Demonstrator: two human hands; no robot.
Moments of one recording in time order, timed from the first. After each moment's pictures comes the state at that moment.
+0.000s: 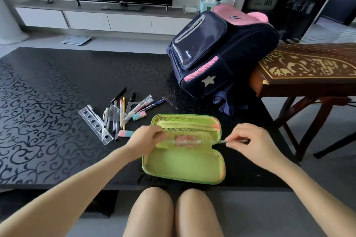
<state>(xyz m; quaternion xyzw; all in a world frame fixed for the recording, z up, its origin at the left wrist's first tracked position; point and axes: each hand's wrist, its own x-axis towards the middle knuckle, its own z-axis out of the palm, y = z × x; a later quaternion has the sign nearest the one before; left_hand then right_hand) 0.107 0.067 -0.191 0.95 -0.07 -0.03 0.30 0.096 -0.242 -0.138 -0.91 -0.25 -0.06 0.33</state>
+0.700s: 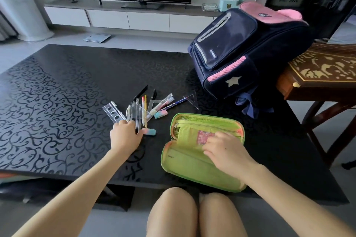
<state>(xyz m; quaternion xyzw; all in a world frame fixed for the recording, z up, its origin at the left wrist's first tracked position) 0.095 0.157 -0.209 0.97 0.21 0.05 0.12 0.100 -0.132 -0.178 -0.92 -0.38 -0.06 0.05</state>
